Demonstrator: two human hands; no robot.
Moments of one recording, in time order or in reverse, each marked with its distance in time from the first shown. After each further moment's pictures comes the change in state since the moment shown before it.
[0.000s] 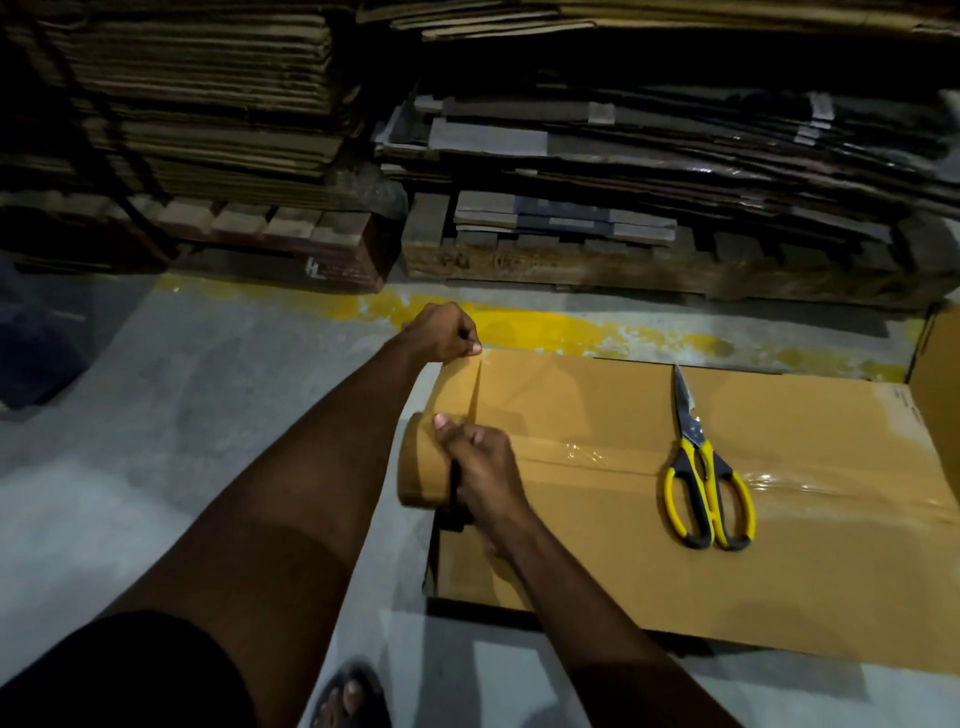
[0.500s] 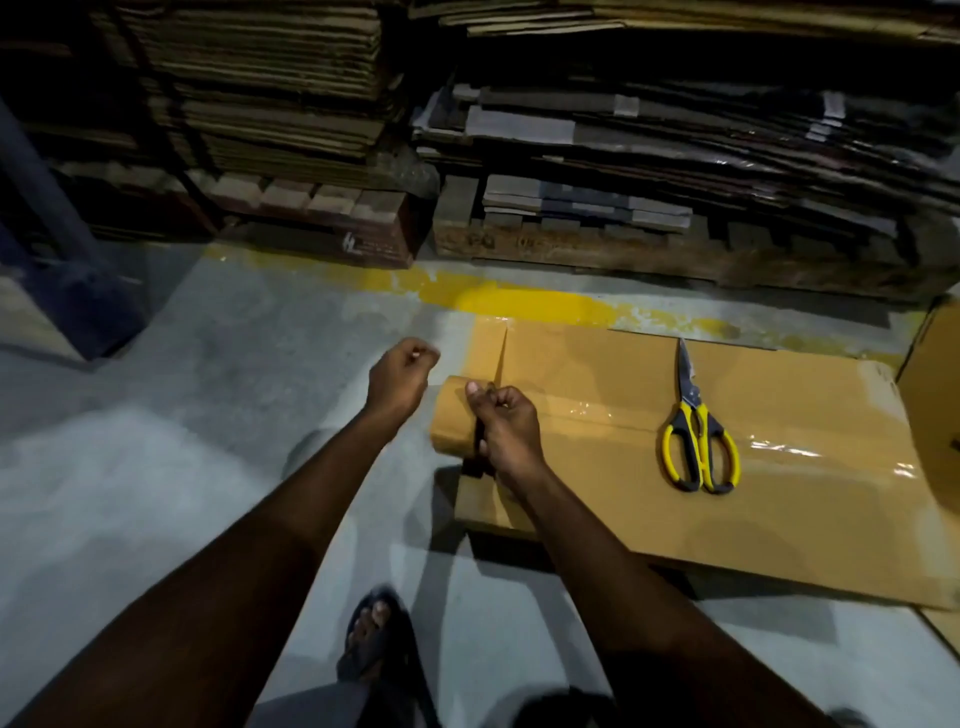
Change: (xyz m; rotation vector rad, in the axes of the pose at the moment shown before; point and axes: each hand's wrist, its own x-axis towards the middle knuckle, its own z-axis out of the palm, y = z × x) left_hand -0.185 0.011 0.009 -0.756 0.367 -0.413; right_hand -0.022 0.006 0.011 -0.007 0.184 0.029
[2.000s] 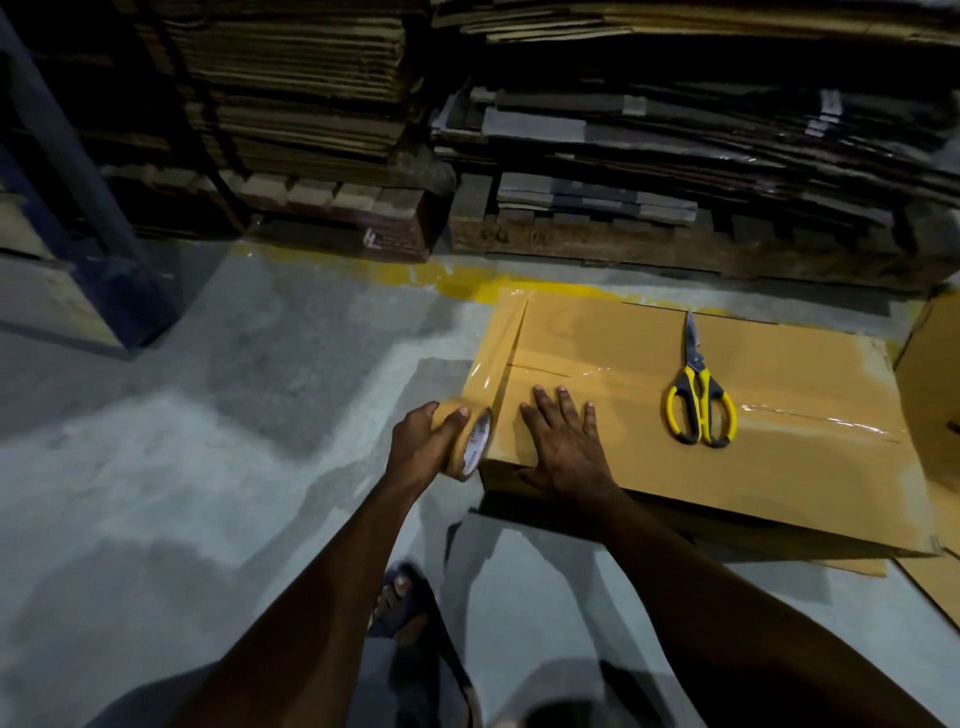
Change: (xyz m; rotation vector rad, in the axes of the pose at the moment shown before) left_hand -0.101 -0.039 -0.009 -0.001 -0.062 -0.013; right_hand -0.016 0.044 -0.082 -1.589 -0.305 -0.519
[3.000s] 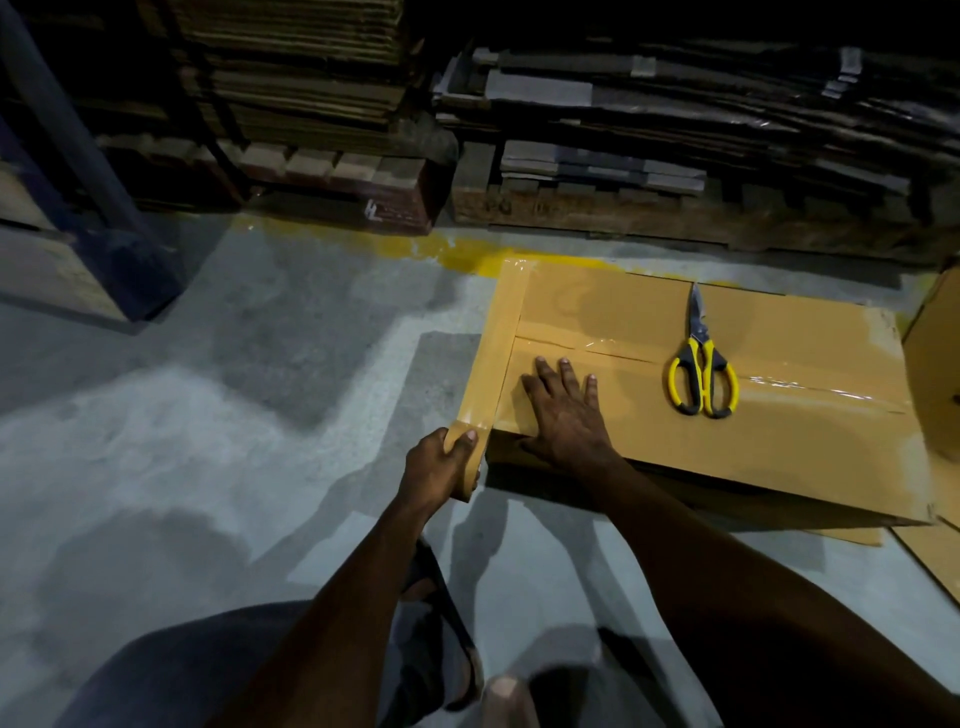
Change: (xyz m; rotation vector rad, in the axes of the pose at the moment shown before) left_hand -0.044 -0.035 0.020 0.088 -0.037 -0.100; right_hand -0.004 -0.008 -0.015 0.057 -0.053 0.043
